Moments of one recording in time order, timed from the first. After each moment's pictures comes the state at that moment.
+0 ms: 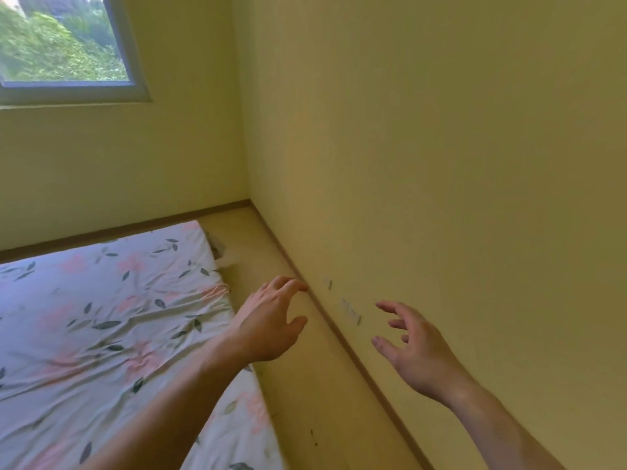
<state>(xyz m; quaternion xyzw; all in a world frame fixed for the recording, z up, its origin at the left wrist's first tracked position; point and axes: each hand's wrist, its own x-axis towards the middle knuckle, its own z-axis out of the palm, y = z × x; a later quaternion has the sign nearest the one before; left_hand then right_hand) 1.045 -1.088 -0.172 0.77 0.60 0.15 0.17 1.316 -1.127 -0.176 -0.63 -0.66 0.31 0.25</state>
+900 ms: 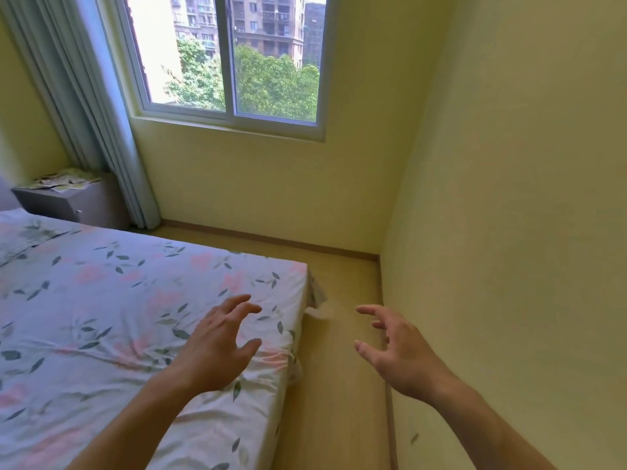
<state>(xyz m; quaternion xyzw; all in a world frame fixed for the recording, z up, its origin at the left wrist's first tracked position) 0.928 -0.839 -0.165 0.47 0.85 0.23 0.11 1.178 -0.643 -0.140 -0.32 -0.87 0.34 0.13</state>
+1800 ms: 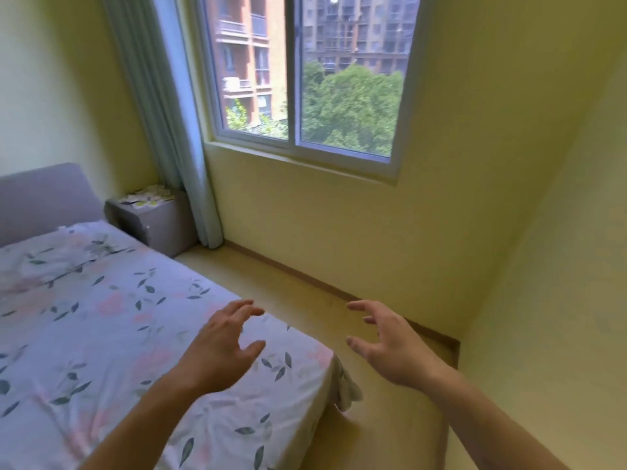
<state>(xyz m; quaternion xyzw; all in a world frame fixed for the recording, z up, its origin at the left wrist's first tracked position) 0.718 -0.404 -0.136 0.29 0.92 0.25 0.05 0.858 -0.135 -0.119 -0.14 -0.92 0.37 0.03</state>
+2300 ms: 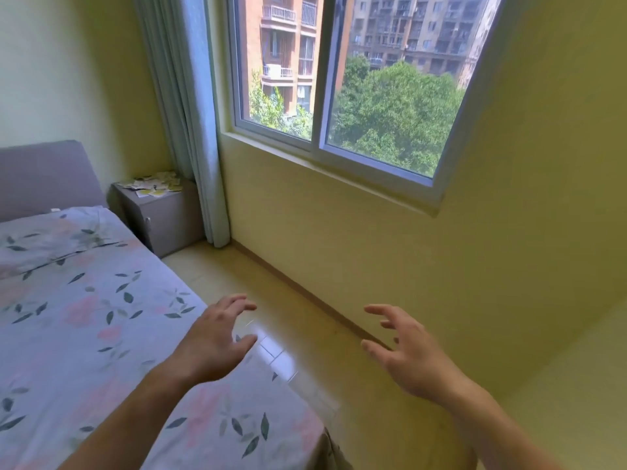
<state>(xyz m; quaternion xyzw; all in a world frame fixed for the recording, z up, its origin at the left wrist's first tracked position) 0.468 -0.247 -0.174 0.22 0.94 0.26 0.05 0.608 0.059 -0.129 -0.10 -0.93 0.36 0.00</state>
